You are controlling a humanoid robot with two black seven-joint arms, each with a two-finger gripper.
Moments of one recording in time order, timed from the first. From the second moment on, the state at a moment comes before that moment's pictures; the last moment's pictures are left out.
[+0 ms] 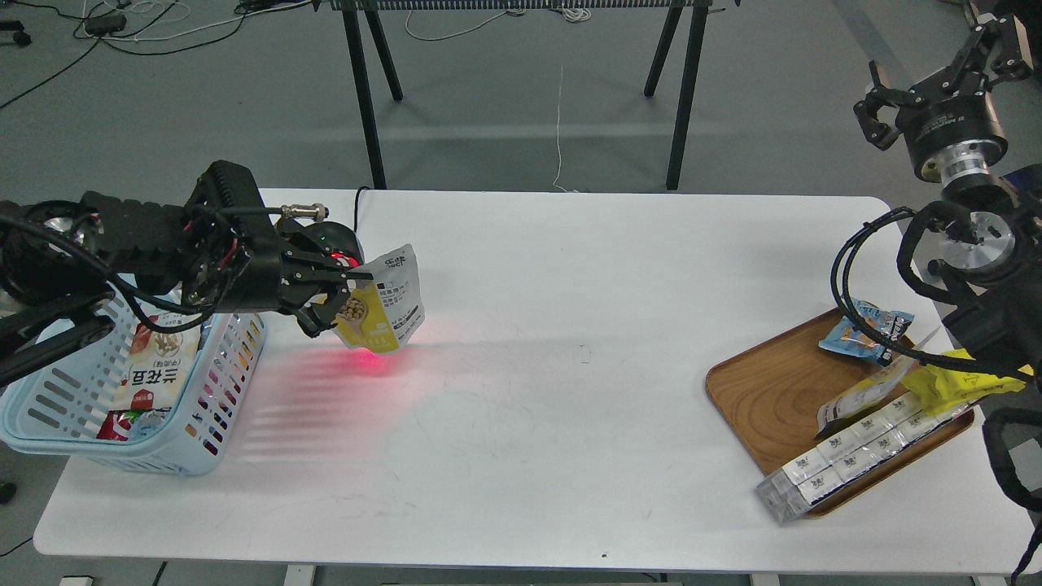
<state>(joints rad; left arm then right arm) -1.03 0.88 -0.22 -1.44 2.18 -0.27 -0.41 0.97 -0.30 0.63 0.23 0.23 0.49 0.38</state>
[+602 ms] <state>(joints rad) -1.03 0.88 -0.22 -1.41 2.18 -0.27 -0.40 0.97 -0.30 0.64 0.23 0.23 0.49 0.39</state>
